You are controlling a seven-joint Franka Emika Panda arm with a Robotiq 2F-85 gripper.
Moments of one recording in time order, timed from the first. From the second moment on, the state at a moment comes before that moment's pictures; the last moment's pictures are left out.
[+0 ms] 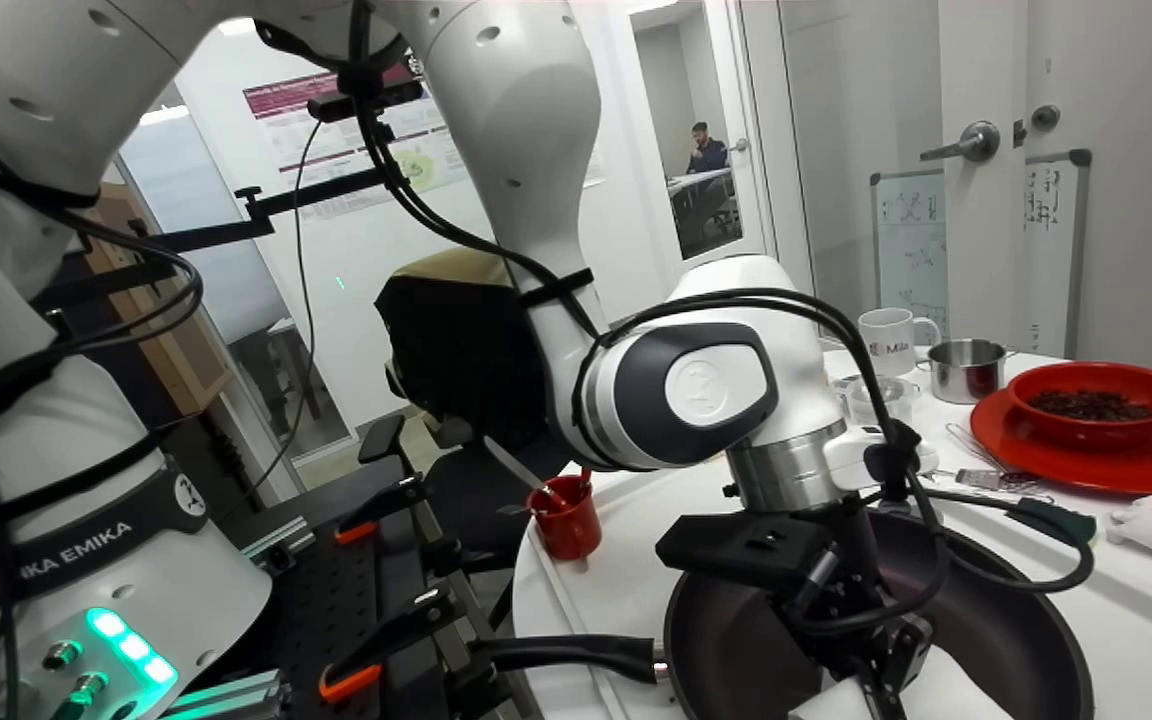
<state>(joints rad) 0.08 0.97 -0.46 -2.12 -0.31 3.02 -0.10</state>
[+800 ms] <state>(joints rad) 0.07 1.00 -0.47 -2.01 -0.29 2.98 -0.01</state>
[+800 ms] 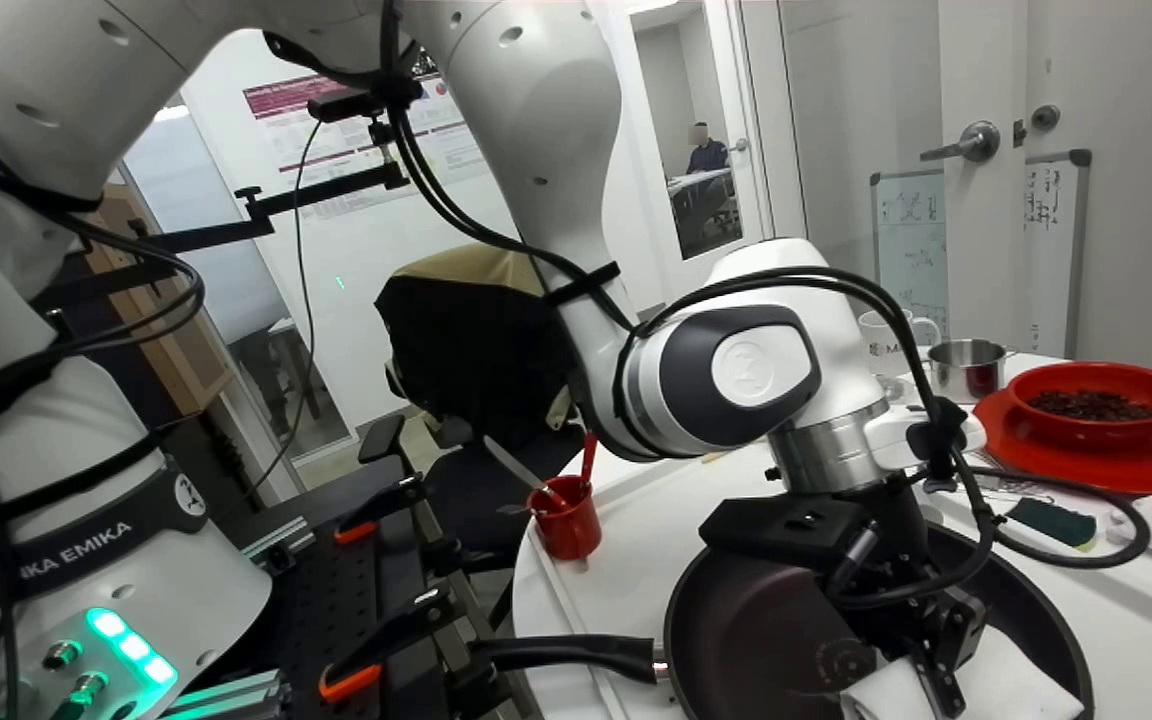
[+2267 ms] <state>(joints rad) 0.11 1.03 -0.43 -1.90 -0.29 2.98 0.02</state>
